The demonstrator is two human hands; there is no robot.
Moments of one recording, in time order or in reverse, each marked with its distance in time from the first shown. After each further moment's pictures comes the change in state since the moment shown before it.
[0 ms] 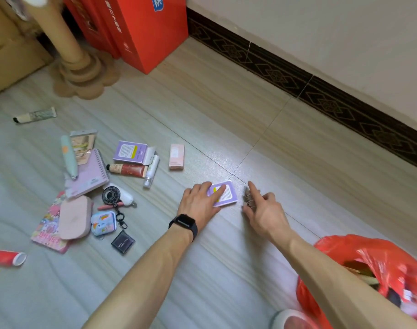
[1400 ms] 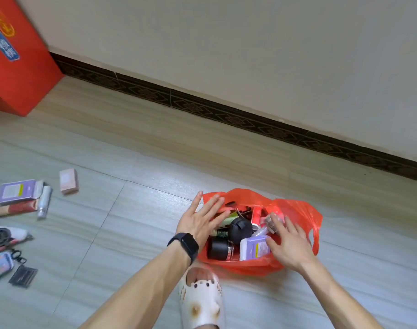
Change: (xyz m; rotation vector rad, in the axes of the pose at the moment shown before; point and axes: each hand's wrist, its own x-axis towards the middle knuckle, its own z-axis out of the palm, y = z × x) left_hand -0.081 0.289 -0.056 0.526 -0.005 0.629; right_hand -0.254 0.294 -0.060 0.103 0.070 0.421
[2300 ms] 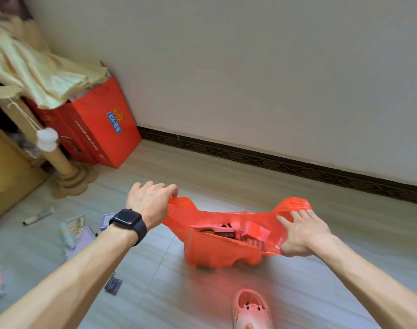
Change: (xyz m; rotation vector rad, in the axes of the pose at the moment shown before) left_hand -0.195 -0.176 -0.121 -0.077 0.229 -0.631; right_hand -0.091 -0.142 -0.127 -0.593 0.072 -0.330
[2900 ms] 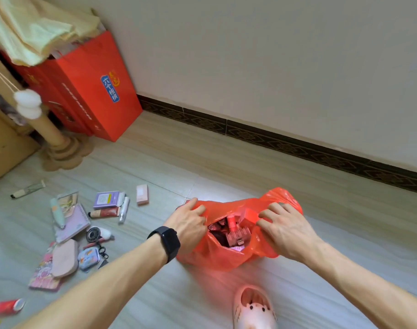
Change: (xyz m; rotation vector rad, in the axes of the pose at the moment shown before) left_hand 0.012 0.057 0.108 0.233 -0.233 0.669; right_hand 0.083 -0.043 0.045 -0.041 0.561 -0.467
